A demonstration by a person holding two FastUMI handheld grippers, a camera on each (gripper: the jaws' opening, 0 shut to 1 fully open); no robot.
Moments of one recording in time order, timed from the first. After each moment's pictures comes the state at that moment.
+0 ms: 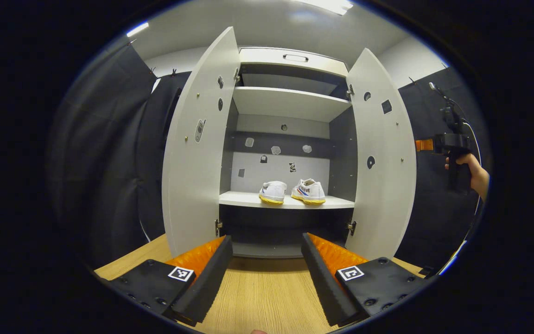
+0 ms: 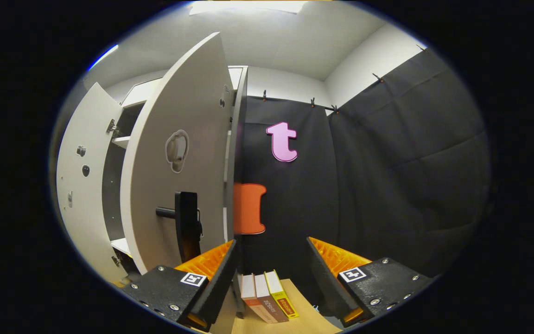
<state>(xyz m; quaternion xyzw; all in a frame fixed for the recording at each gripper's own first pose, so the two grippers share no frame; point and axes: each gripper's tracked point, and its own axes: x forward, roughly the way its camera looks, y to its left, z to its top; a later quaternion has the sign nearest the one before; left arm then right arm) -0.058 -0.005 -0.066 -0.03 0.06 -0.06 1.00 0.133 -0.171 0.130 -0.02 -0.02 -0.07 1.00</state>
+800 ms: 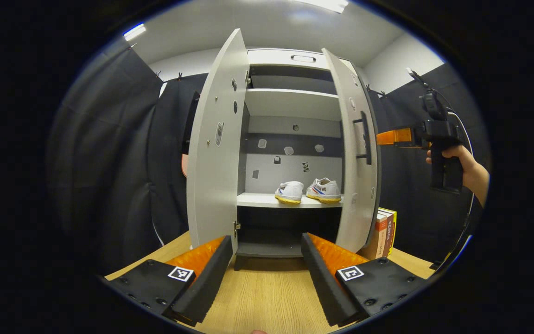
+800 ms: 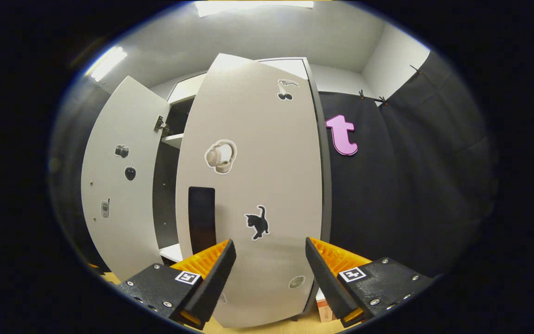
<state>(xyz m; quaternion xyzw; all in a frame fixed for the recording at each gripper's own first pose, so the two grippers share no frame) -0.066 0.032 -0.066 -0.01 0.06 -0.02 1.00 0.175 -0.019 0.120 -0.01 -0.02 0.05 1.00</state>
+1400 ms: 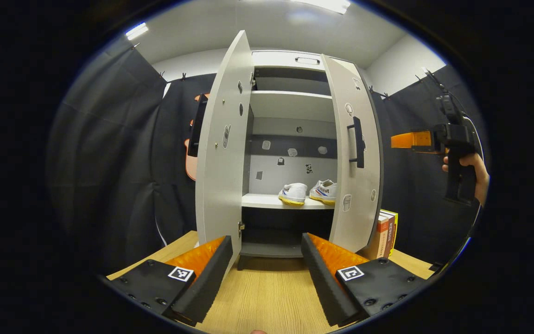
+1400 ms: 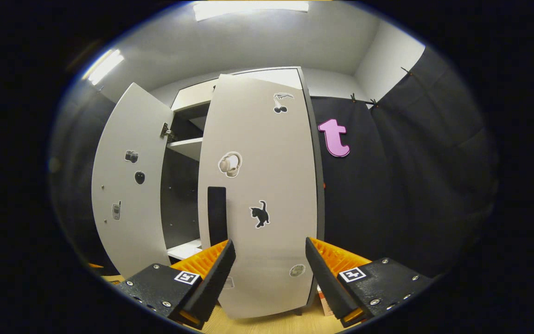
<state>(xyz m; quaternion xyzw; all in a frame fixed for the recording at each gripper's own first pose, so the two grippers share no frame) -0.070 0.036 -0.060 -0.02 0.06 -0.02 1.00 0.106 -0.017 0.108 0.01 -0.02 0.04 1.00</state>
